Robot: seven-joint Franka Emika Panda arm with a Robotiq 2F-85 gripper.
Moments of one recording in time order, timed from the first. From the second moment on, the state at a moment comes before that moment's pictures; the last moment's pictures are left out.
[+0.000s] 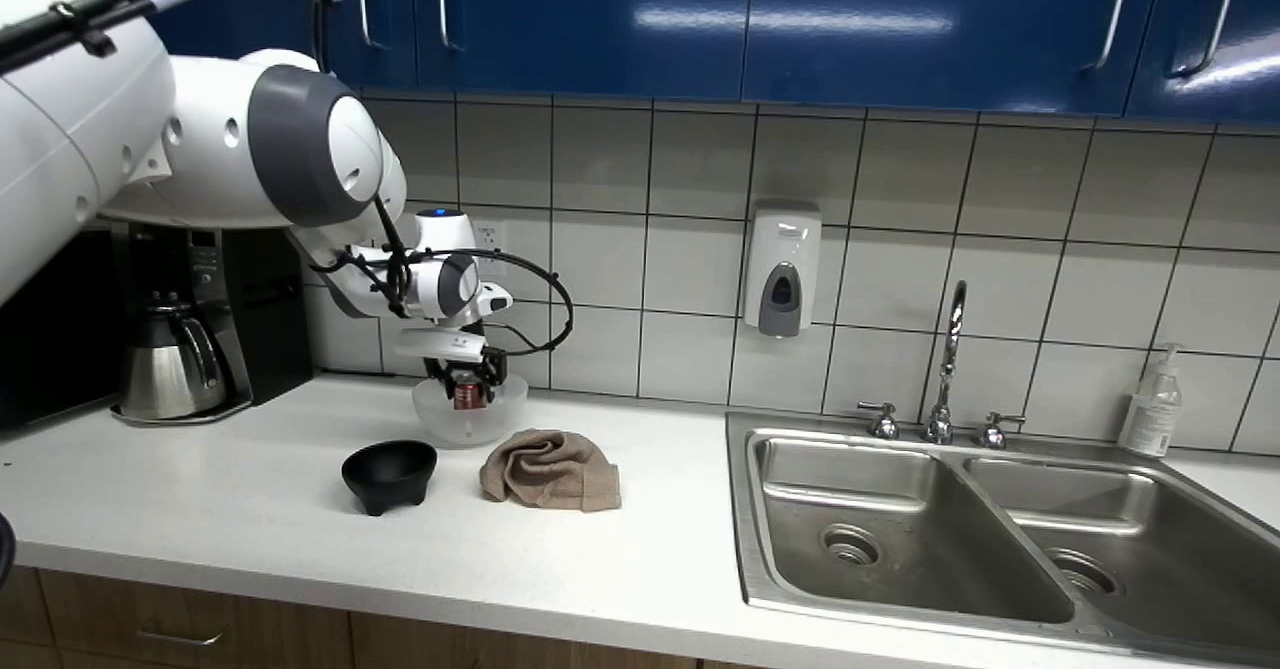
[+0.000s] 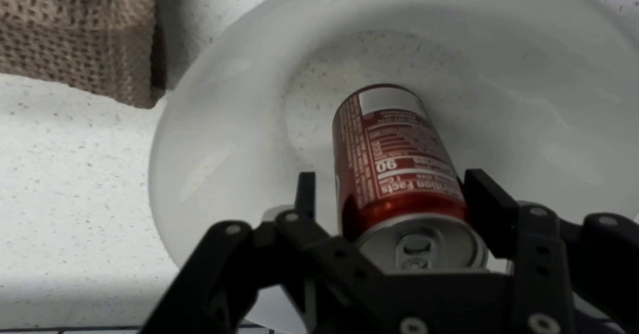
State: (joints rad) arm 0.15 0.94 -0.04 -1.26 -0.01 2.49 0.05
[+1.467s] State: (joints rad) arm 0.11 0.89 -0.02 -1.24 -0.01 2.51 0.05
